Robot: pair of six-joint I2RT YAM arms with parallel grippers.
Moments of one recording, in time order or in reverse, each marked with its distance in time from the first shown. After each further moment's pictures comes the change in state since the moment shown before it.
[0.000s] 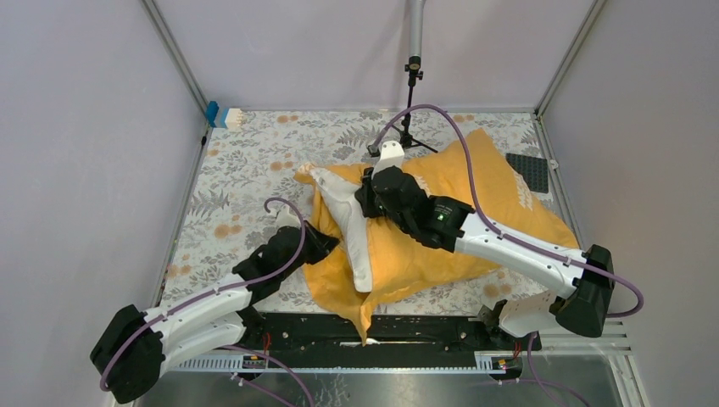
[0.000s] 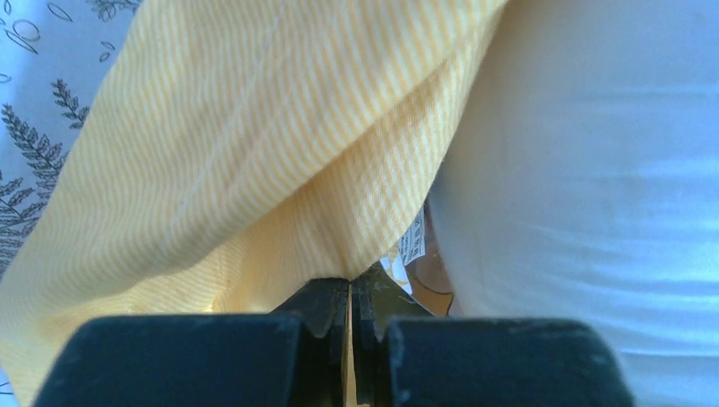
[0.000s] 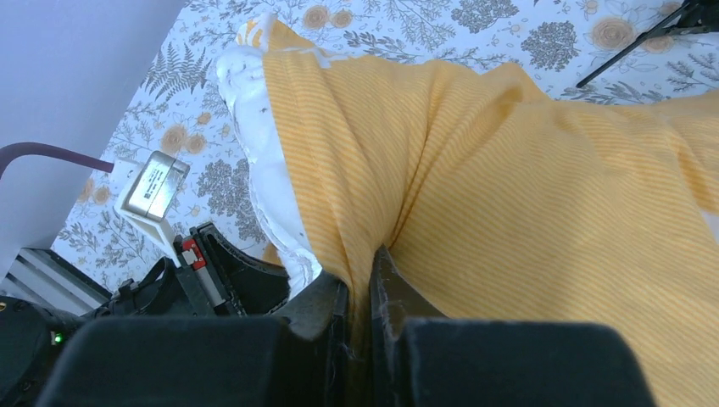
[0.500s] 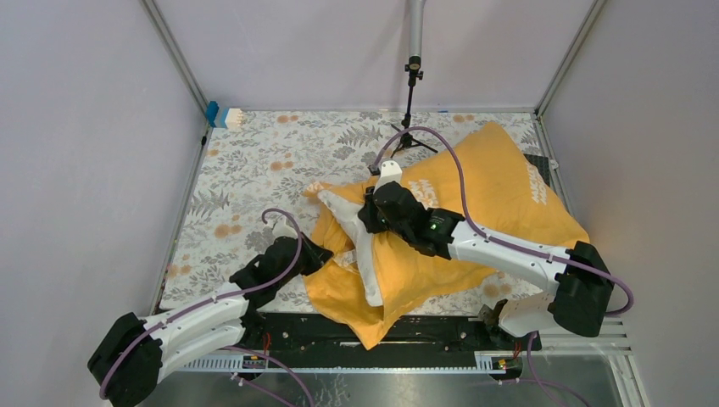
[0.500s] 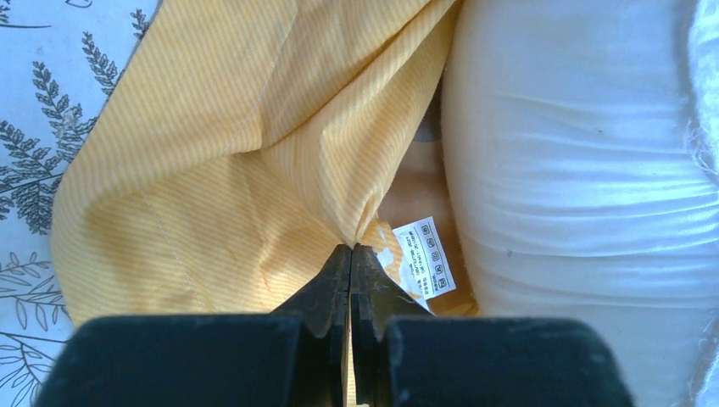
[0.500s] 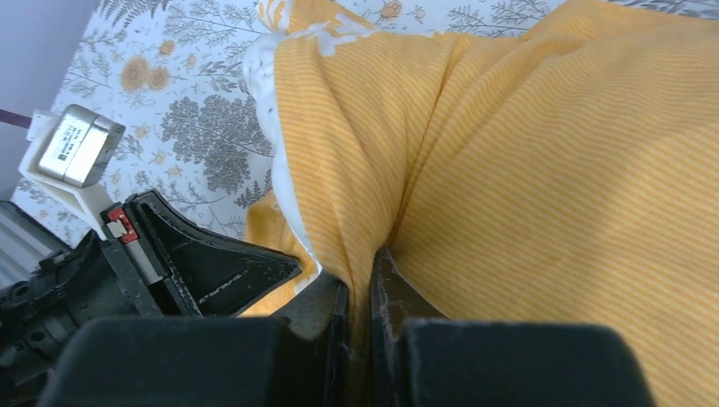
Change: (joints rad) left arm 0.012 -0.082 -0.129 0.000 0.042 -0.003; right arm -0.031 0.008 -0.218 0.134 -0.120 0.036
